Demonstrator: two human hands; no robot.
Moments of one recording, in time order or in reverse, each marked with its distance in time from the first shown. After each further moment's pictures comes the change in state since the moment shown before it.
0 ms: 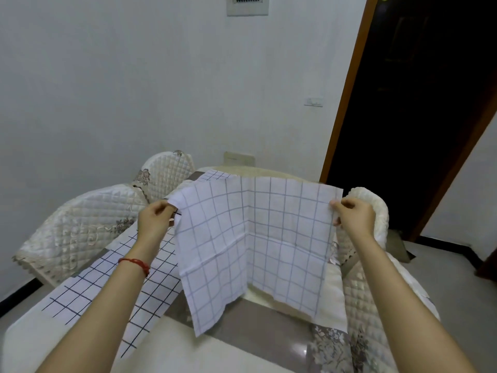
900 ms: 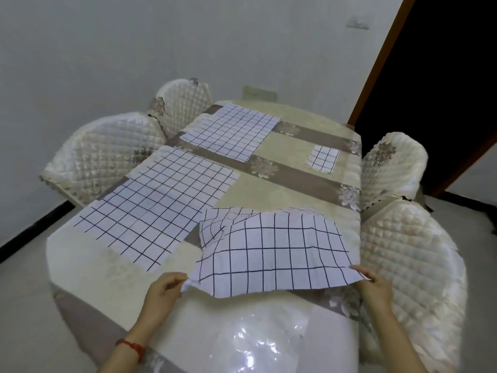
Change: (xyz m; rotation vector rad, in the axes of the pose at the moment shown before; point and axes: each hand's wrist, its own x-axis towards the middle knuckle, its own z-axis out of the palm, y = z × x) left_hand -0.176 -0.190 -0.093 0.321 -0.219 -0.374; right_hand -0.163 0.192 -0.007 0.118 -0.110 0.616
